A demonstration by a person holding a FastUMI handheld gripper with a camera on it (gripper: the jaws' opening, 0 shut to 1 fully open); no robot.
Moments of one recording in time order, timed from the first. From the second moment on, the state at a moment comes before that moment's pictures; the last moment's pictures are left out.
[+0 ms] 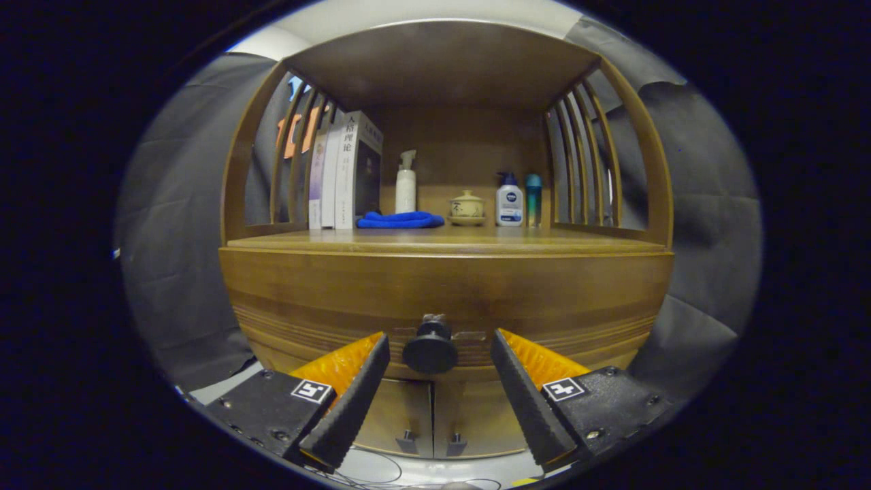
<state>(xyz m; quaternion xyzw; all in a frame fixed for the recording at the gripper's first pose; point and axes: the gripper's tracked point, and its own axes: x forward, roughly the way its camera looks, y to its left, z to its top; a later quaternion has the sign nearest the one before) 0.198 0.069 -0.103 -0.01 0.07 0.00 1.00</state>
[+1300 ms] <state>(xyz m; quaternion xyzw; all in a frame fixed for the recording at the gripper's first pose) 0.155 0.077 -0.115 0.00 0.11 -0.01 0.99</state>
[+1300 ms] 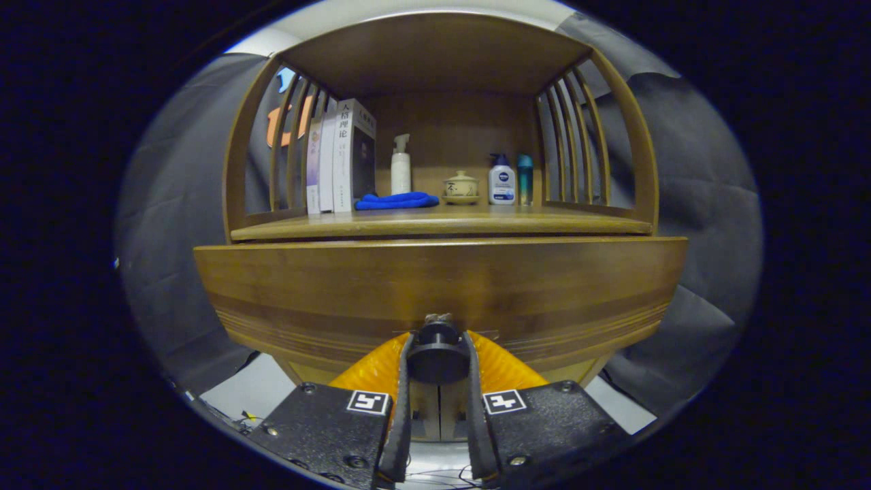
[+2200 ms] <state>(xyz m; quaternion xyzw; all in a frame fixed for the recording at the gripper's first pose) 0.043 0.078 -0.137 0.01 0.12 0.00 0.99</state>
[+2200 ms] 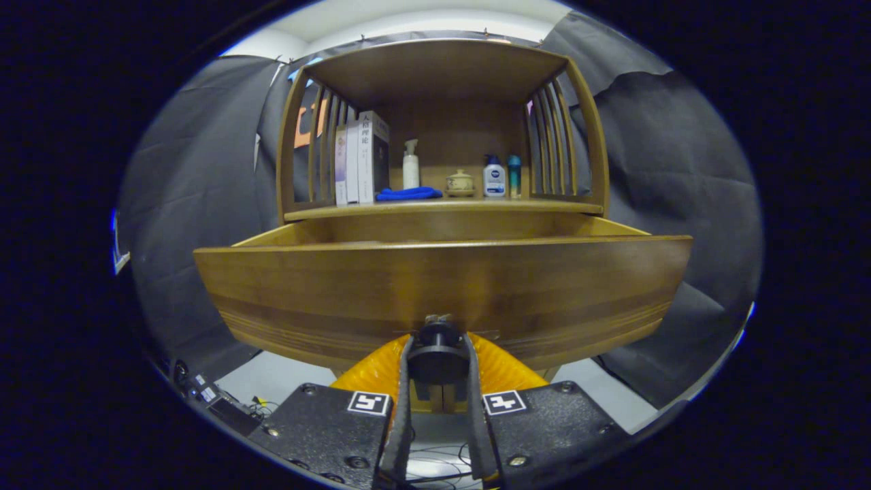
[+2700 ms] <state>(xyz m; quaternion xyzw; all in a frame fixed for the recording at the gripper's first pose) 0.014 0.083 -0.144 0.03 0.13 0.02 0.99</state>
